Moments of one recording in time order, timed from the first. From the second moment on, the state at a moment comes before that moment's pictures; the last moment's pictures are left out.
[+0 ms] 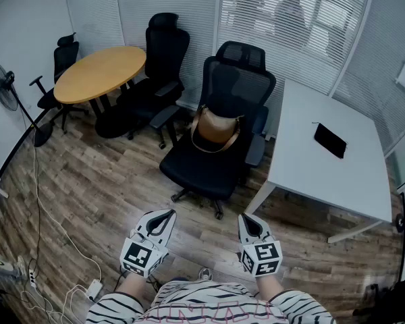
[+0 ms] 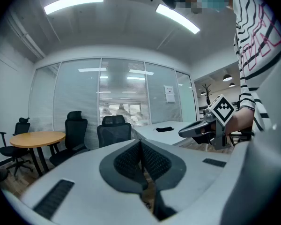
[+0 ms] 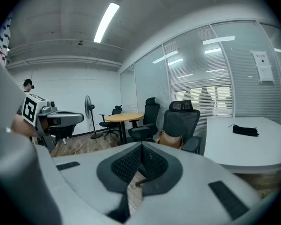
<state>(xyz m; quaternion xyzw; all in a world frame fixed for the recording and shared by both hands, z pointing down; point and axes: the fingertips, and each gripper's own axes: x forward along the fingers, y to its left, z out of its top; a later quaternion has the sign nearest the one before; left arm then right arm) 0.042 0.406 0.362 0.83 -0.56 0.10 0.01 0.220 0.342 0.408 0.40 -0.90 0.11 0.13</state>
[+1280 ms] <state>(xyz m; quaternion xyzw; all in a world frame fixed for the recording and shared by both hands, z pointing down) -0.129 0.172 0.407 0.89 -0.44 0.11 0.06 0.064 0.135 0.440 0.50 -0.84 0.19 0.09</state>
